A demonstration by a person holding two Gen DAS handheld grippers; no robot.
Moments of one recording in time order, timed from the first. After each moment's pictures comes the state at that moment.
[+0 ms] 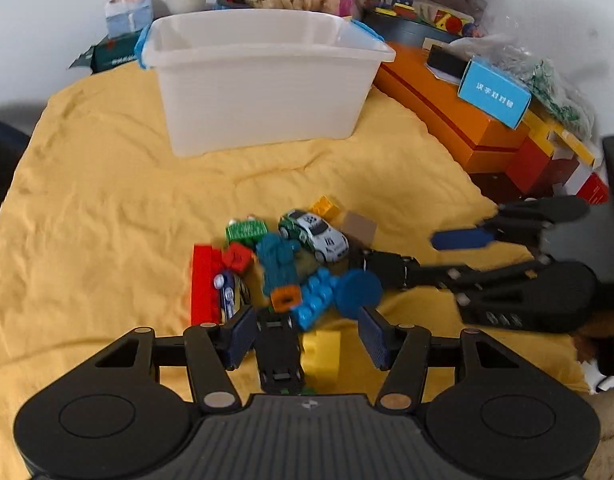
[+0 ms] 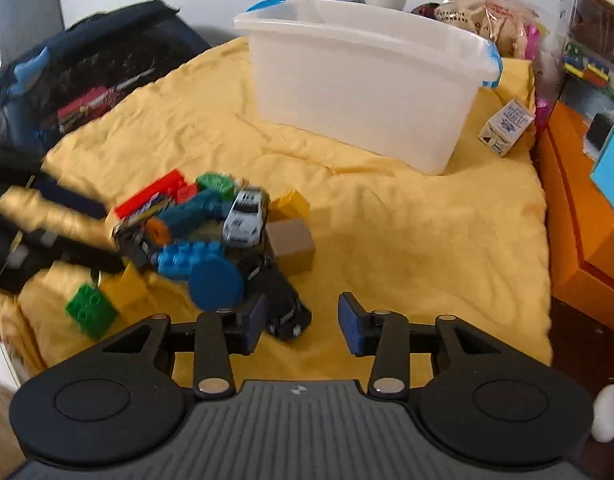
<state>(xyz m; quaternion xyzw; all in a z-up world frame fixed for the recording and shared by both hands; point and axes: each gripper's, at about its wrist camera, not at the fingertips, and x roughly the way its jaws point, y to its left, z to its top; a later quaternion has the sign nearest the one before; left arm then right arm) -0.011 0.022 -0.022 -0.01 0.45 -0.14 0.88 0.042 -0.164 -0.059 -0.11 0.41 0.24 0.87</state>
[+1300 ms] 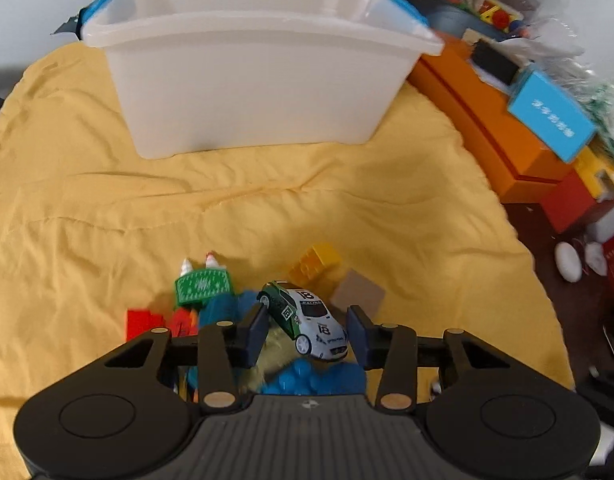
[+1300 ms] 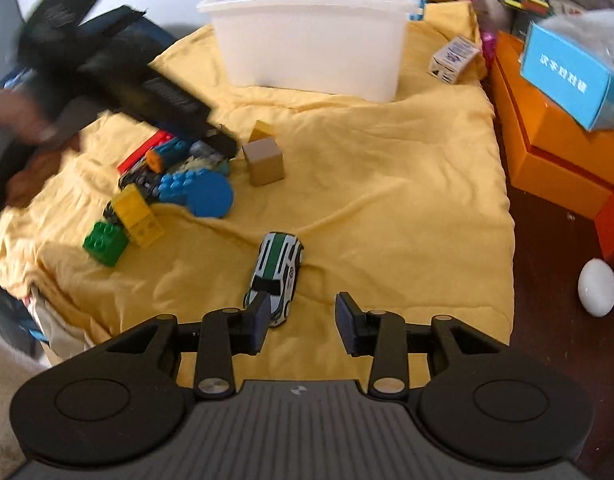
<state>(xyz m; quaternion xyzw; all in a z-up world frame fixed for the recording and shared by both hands) 0.072 -0.016 -0.044 -0.03 0.50 -0.12 0.86 -0.020 -0.215 -0.061 -0.06 0.45 0.20 0.87</state>
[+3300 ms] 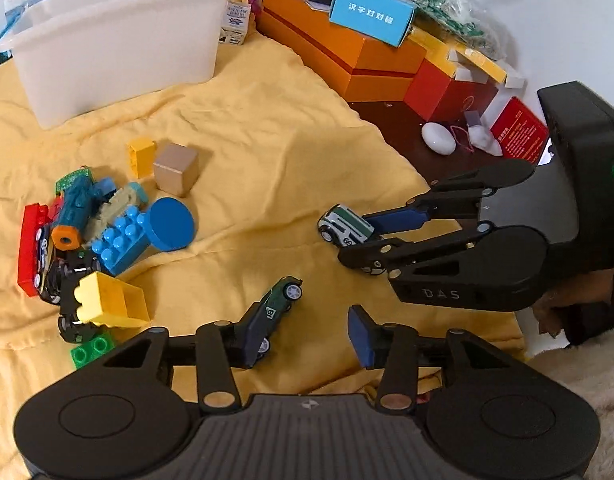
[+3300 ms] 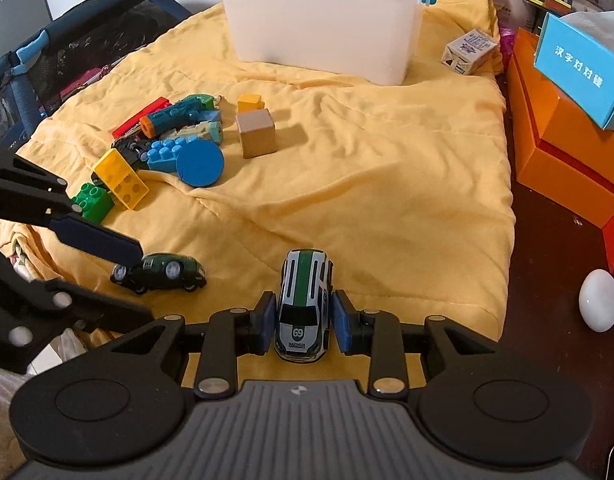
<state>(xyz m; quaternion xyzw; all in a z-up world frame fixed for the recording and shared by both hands) -0.049 -0.082 -0.051 0.01 0.49 -0.26 0.83 -0.013 -0.230 -0.079 -0.10 0.46 0.23 0.85</state>
